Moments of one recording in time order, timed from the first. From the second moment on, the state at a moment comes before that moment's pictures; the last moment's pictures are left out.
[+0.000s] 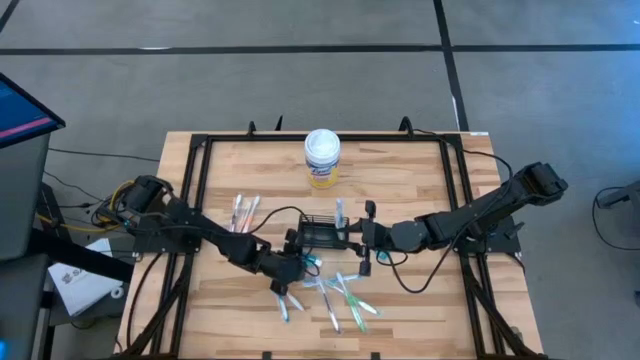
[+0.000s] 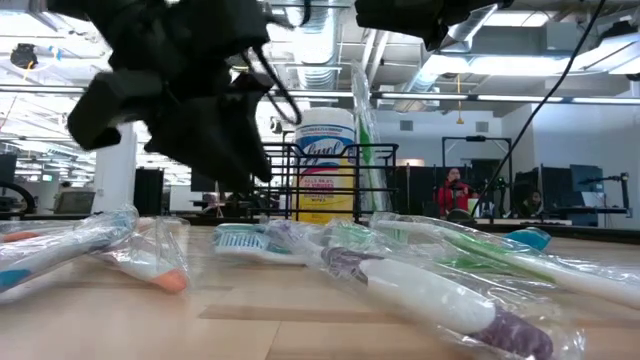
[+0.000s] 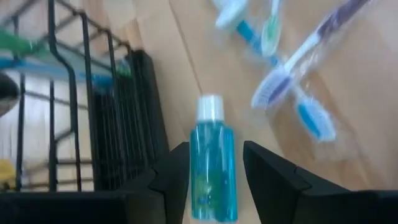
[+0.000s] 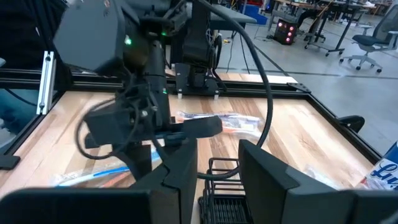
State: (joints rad) left arm -0.41 1.71 0.93 -0.16 -0.43 0.16; right arm 0.37 1.41 0.79 0.36 0.50 0.03
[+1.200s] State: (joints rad) left arm -0.36 1.78 0.84 -0.13 -0.33 0.06; right arm 0.37 1.41 0.79 0.38 0.50 0.03
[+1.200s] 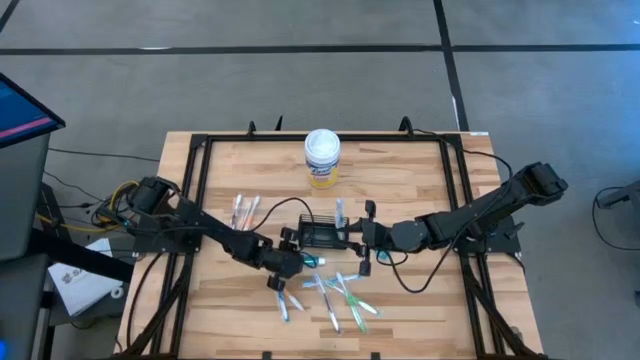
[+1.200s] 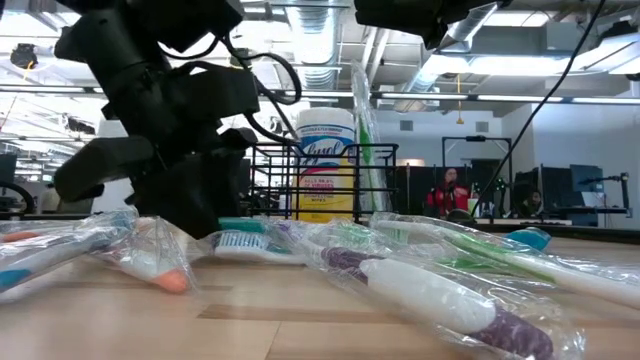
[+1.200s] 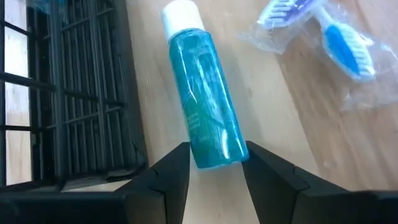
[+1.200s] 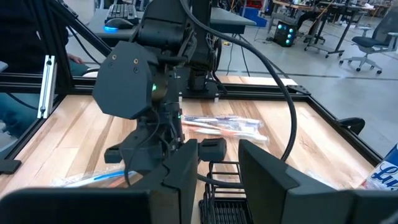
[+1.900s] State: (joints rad) left arm -0.38 1.79 0.84 -0.08 -0.36 -0.05; right arm 0.37 1.41 0.79 0.37 0.50 0.03
